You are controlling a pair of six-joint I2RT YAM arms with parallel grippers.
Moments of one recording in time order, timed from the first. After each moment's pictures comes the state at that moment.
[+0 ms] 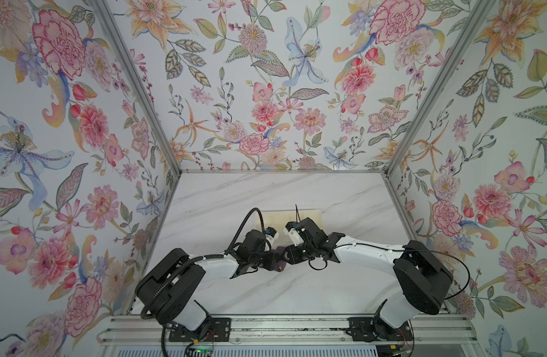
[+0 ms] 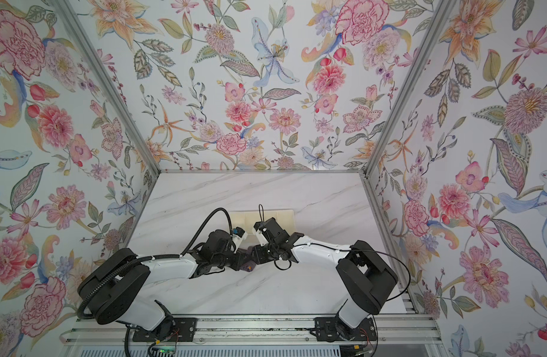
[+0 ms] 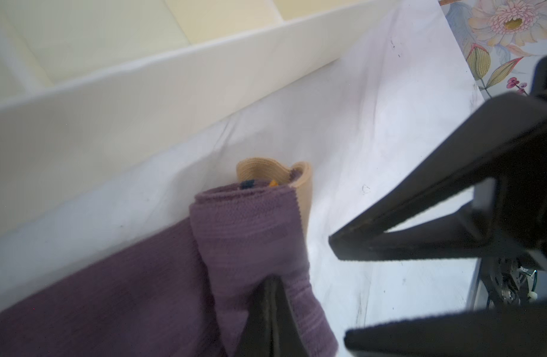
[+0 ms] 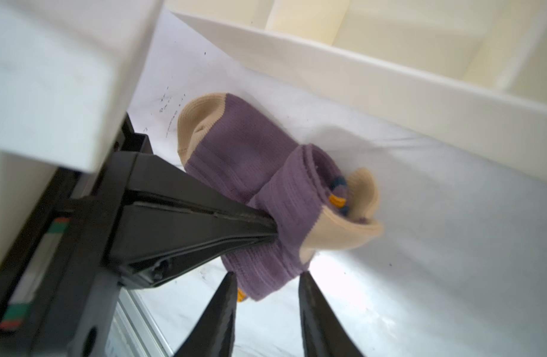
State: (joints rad) left arm -0.70 1.53 0.54 0.20 0.34 -0.37; right arm 0.83 1.61 0.89 -0.23 -0.31 0.49
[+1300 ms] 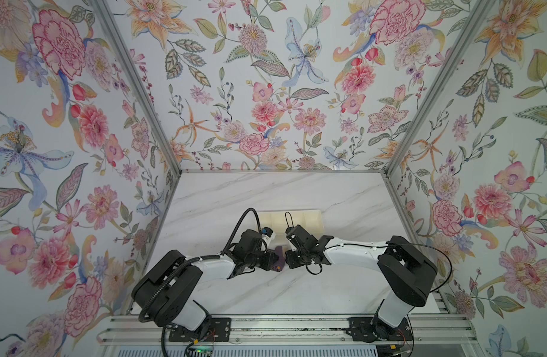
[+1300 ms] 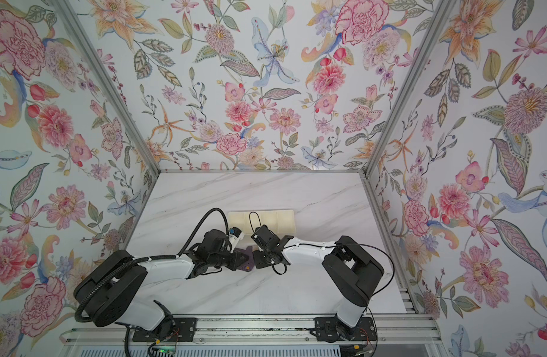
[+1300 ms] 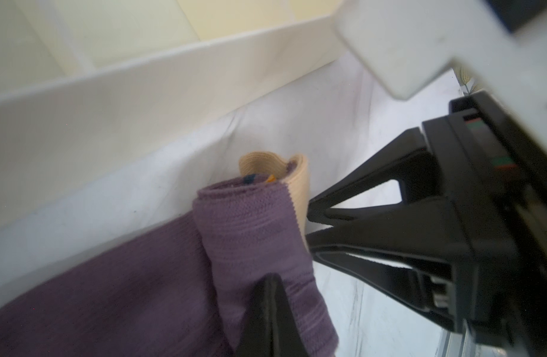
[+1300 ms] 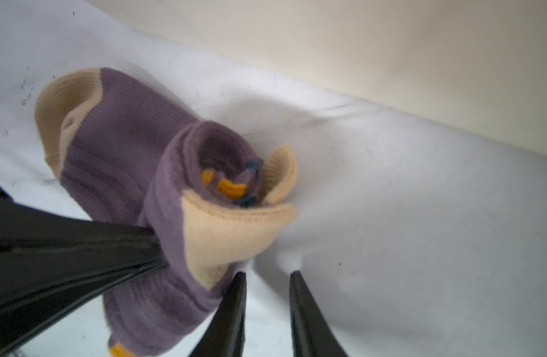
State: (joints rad) left arm -0.65 1.51 0.51 0.21 0.40 -0.37; right arm 0.91 1.72 0.94 -0.32 -0.07 0.53
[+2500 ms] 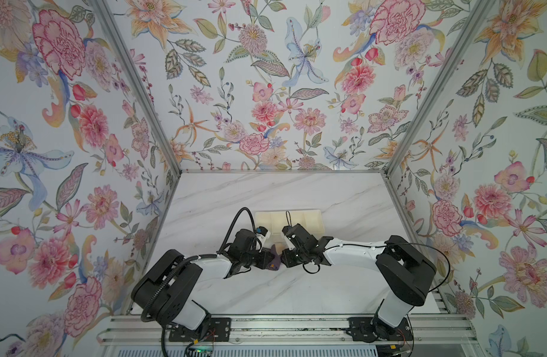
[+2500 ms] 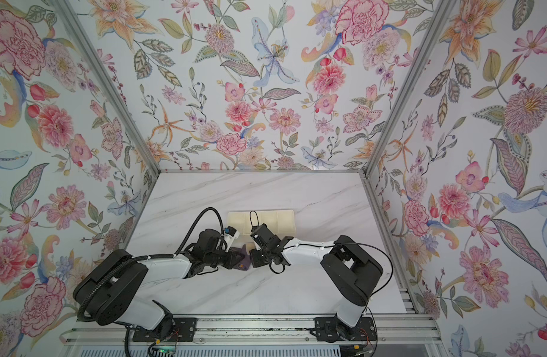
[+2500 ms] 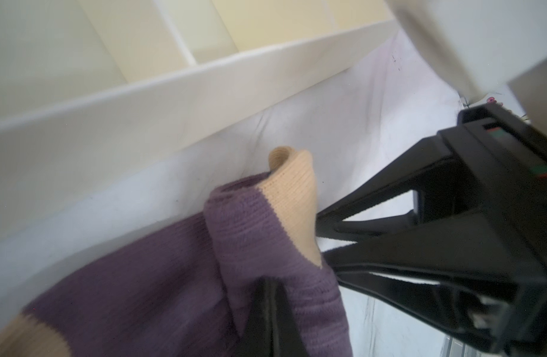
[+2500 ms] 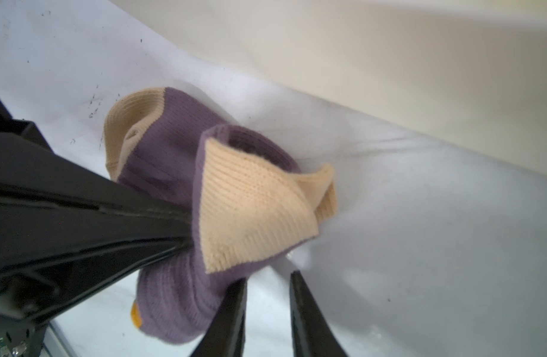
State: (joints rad) left arm -0.58 1.51 0.48 0.25 0.45 -0.35; right arm 0.91 1.72 0.92 -0.19 -0.16 0.53
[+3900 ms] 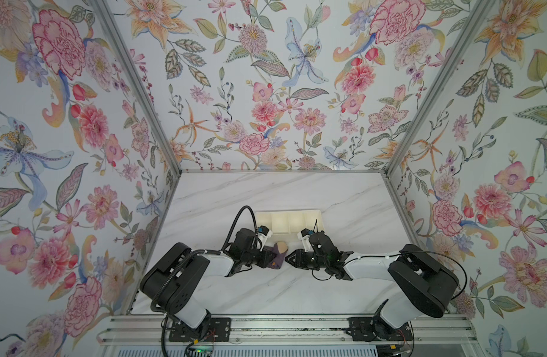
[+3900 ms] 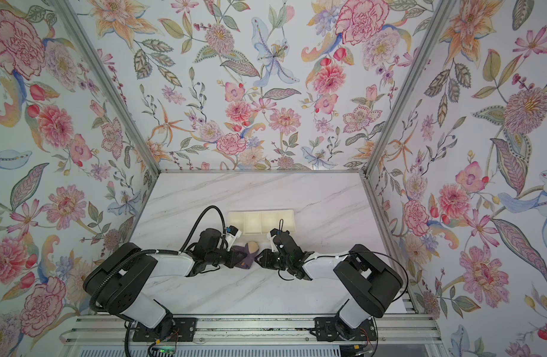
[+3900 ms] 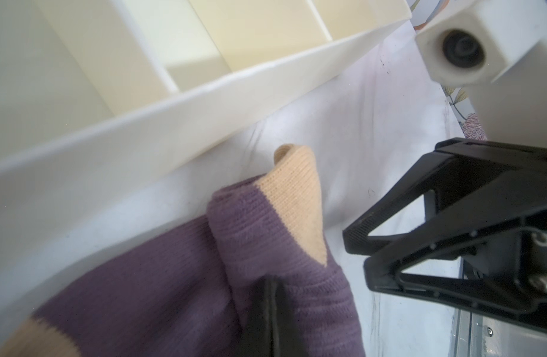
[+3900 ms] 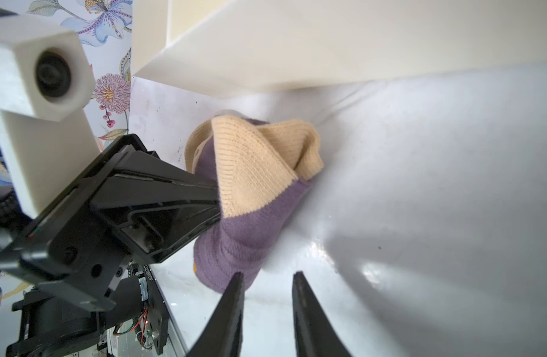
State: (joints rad) left arm -0.56 1.60 0.48 0.36 0.50 -0.33; right arm 0.80 1.57 0.56 0.32 -0.34 0.88
